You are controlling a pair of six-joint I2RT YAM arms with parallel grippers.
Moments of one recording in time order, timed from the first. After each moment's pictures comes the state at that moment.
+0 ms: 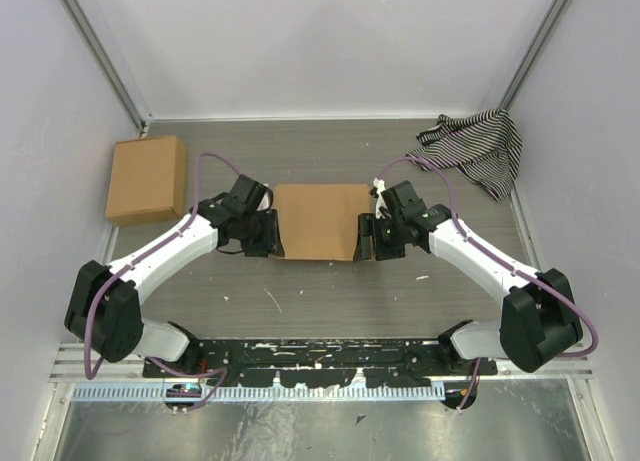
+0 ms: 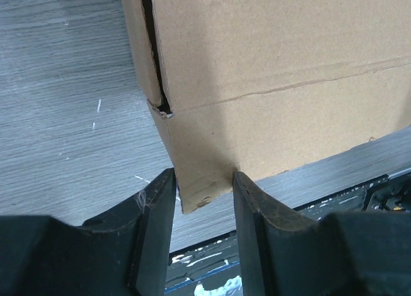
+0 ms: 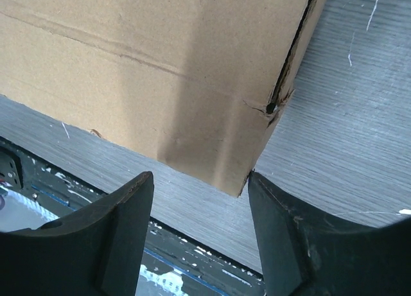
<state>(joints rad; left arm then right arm) -0.58 1.41 1.00 -0.66 0.14 -0.61 0.49 1.32 0.90 -0.61 -0.27 0.40</state>
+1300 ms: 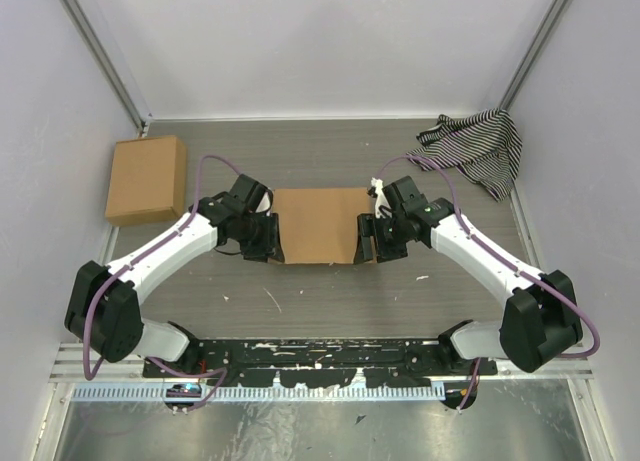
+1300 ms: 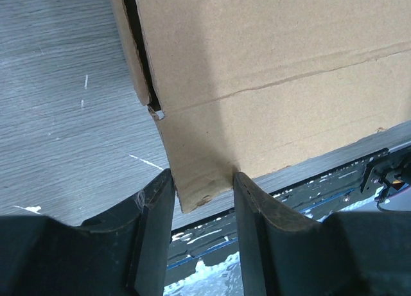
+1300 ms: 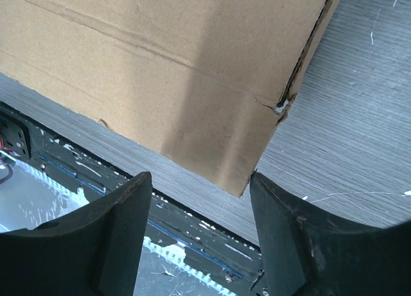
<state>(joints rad) -0.58 1.40 1.02 -0.74 0.21 -0.58 0.48 1.32 0.96 -0.74 -0.33 0.36</state>
